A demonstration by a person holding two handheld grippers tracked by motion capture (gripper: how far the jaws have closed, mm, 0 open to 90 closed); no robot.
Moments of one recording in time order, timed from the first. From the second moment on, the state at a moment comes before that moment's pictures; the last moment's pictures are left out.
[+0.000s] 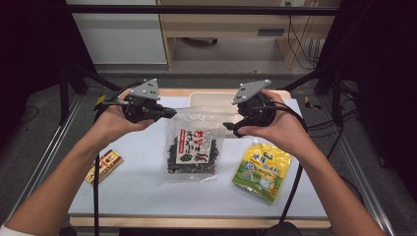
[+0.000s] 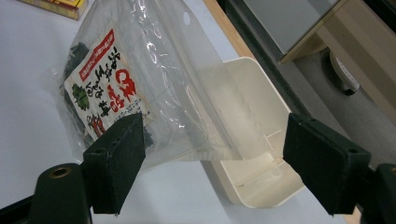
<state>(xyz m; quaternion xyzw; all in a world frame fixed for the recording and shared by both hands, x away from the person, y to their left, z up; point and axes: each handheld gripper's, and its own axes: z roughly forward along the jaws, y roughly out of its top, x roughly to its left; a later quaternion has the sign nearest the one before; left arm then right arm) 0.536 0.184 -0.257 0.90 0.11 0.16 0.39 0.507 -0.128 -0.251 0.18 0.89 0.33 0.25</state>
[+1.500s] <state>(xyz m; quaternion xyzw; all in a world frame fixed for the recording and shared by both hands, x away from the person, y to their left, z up) 0.535 0.179 -0.244 0.90 0.08 0.16 0.40 0.538 -0.095 -0.271 0.11 0.94 0.29 0.13</state>
